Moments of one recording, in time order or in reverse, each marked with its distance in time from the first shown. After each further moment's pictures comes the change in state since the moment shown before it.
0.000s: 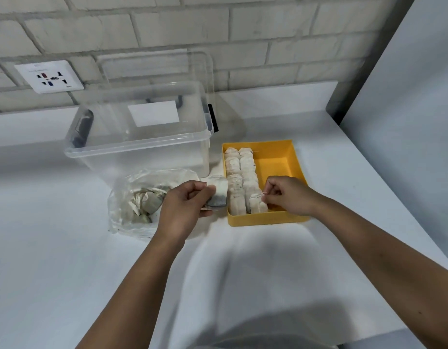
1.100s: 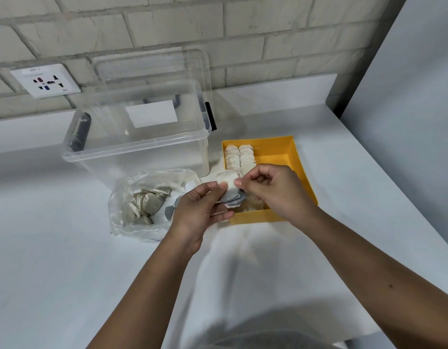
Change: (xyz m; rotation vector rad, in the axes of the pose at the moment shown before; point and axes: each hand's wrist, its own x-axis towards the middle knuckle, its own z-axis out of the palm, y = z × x) left_hand -0.010 0.008 0.021 -0.291 -0.120 -0.221; right_hand -0.029 -0.065 0.020 0.513 0.340 -0.104
